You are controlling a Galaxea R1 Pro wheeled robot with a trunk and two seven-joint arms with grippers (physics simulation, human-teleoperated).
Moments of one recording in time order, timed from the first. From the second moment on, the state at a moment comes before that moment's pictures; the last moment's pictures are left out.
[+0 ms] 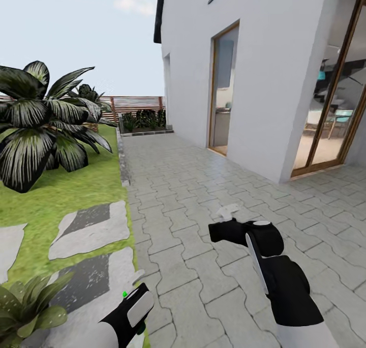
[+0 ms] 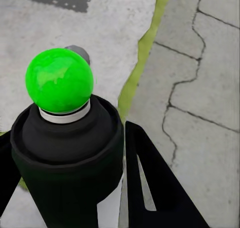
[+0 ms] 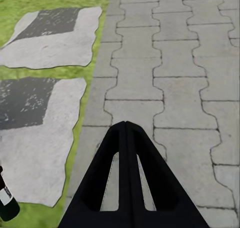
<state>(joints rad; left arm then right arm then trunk) -0.59 -0.14 -0.48 -0.39 1.04 -0.13 0.71 -0.52 0.06 0.12 -1.59 0.21 1.04 0.52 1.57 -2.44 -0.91</state>
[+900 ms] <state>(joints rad) -0.37 0.04 -0.47 -0.97 1.06 -0.01 0.82 -0.52 0.07 0.16 -1.61 0.20 1.04 0.52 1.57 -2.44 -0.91</state>
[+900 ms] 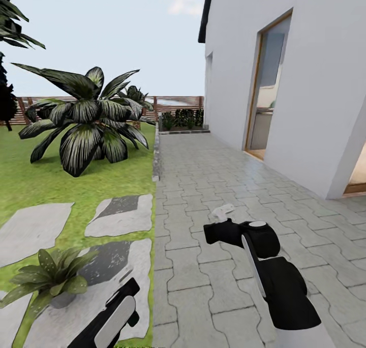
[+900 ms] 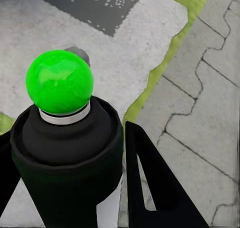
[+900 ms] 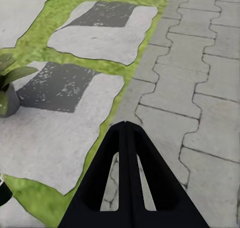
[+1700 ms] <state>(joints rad) -0.25 0.20 -0.27 -1.28 1.06 0.36 0.81 -0.48 0.07 0.20 -1.61 0.21 1.04 0.52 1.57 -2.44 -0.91</state>
